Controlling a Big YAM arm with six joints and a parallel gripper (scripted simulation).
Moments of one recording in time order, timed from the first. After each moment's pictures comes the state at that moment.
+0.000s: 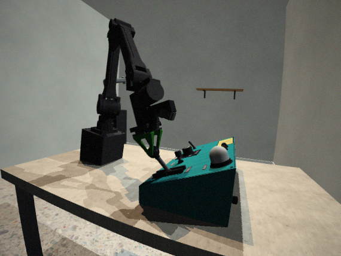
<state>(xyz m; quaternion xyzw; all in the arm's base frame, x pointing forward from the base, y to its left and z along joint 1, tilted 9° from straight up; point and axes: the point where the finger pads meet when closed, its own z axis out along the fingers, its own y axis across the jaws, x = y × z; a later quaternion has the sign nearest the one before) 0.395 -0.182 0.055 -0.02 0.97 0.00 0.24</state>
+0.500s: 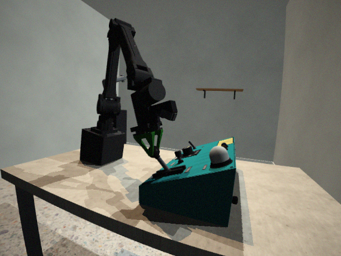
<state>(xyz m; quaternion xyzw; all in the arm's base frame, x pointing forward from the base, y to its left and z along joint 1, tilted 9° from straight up) 0.396 -0.182 0.056 -0.02 0.97 0.00 0.23</state>
